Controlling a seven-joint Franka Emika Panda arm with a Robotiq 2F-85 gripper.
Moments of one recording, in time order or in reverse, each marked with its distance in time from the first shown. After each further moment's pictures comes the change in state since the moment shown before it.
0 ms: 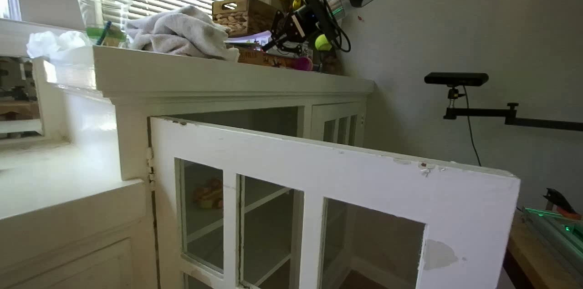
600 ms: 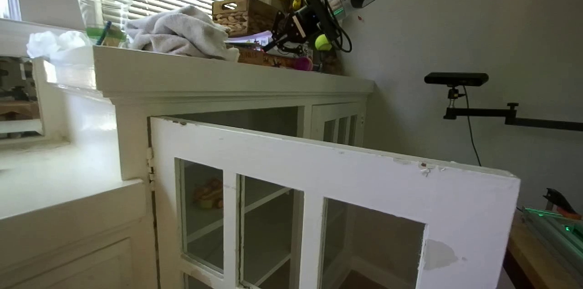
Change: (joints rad) arm -0.009 0.000 -0.003 0.000 0.000 -0.026 -0.002
